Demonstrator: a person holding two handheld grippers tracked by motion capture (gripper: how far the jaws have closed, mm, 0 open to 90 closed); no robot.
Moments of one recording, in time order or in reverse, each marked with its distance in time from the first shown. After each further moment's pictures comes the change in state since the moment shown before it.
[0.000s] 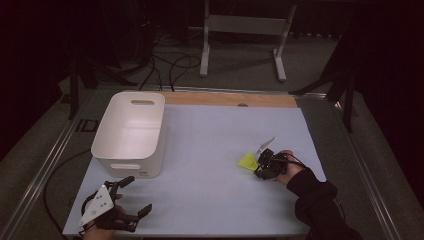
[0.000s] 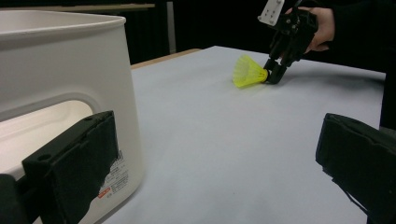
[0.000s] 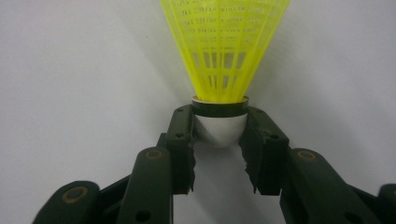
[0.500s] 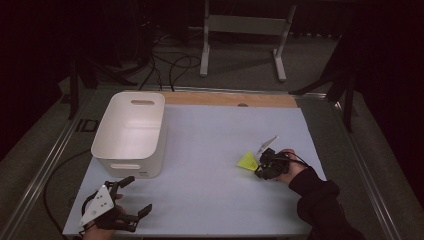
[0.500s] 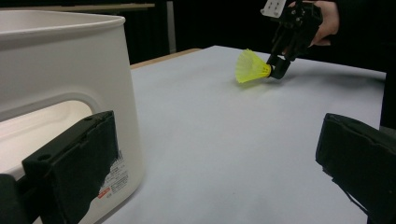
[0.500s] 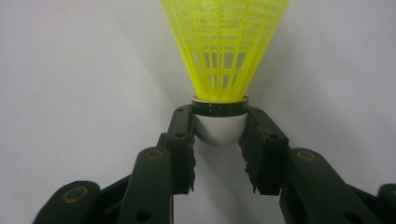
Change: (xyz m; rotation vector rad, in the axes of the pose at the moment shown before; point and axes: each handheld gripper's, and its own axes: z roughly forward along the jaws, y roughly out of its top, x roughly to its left) left arm 0.000 0.000 0.000 0.002 0.001 0.002; right arm 0.000 0.001 -0.011 -0.019 0.045 -0.028
